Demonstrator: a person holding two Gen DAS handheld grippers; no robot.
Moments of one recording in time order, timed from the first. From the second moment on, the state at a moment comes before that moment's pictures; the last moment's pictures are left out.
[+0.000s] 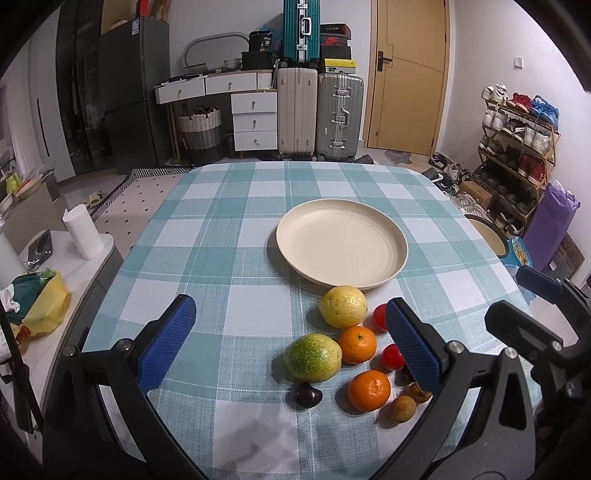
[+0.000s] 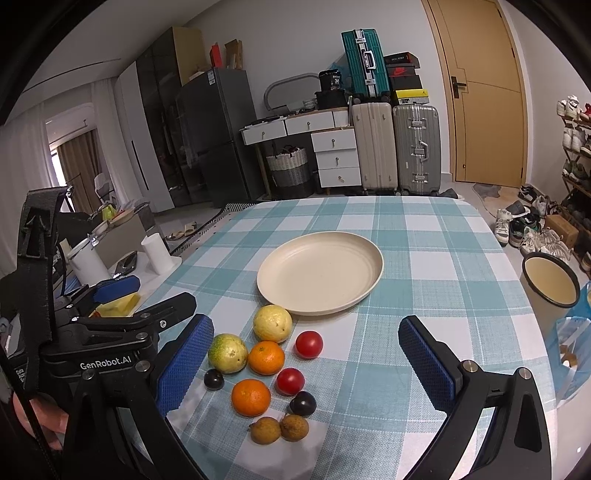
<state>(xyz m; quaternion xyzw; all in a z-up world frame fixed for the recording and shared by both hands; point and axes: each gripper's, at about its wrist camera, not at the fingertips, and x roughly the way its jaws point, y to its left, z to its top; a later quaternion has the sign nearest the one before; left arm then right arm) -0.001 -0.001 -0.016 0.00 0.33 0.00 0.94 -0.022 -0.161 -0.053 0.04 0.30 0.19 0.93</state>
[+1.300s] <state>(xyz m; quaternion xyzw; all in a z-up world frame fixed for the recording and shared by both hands) 0.026 0.012 -0.059 -0.03 0.39 -0.03 0.92 -0.012 -0.164 -0.071 0.05 0.32 0.18 0.93</state>
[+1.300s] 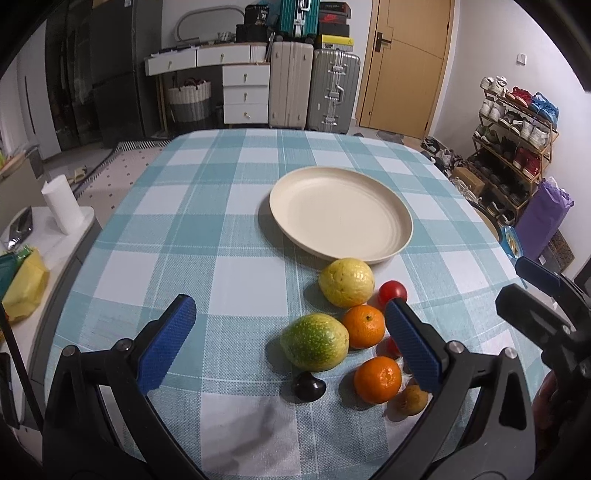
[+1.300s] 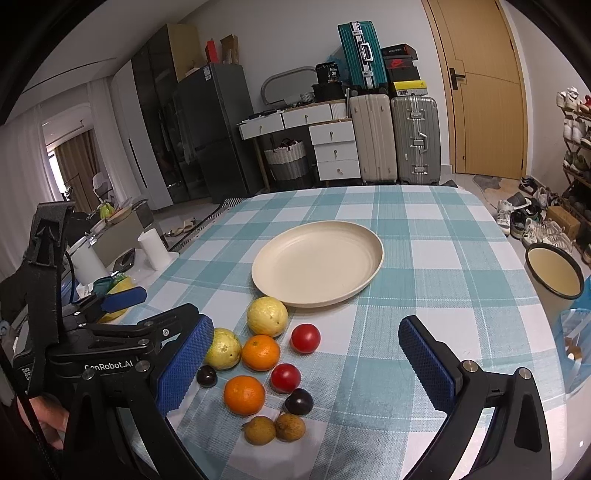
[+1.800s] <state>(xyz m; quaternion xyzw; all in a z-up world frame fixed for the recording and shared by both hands) 0.053 0.033 -0.102 -0.10 0.45 -0.09 0.88 0.015 -0.160 -0.092 0.05 0.35 0.18 0.92</state>
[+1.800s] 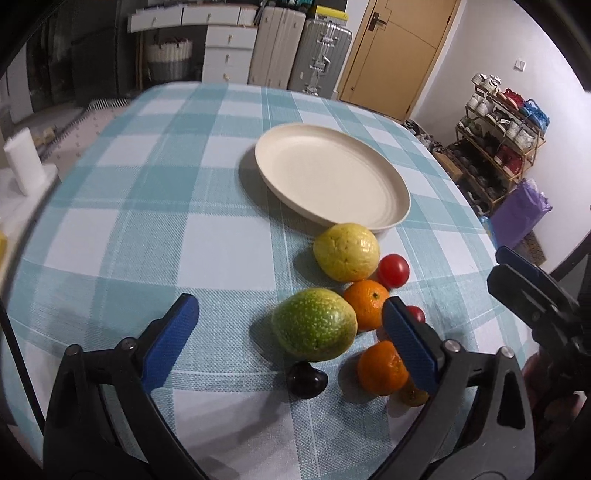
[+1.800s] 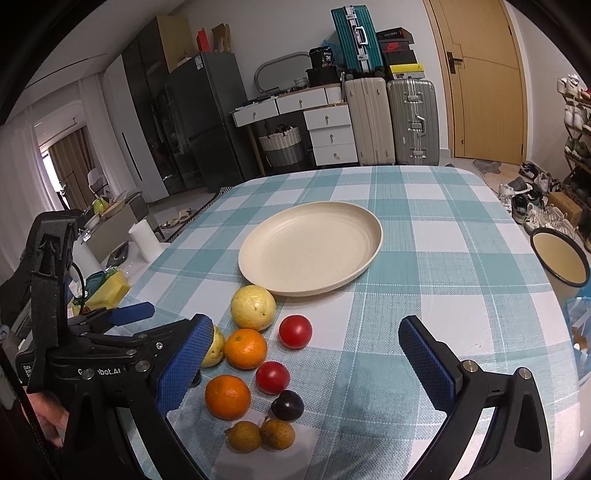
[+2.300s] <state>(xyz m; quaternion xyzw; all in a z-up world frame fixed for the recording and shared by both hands) 0.079 0.045 -0.135 -0.17 0.49 -0.18 0.83 0.029 -0.154 -0.105 0.05 0.37 0.18 0.91</state>
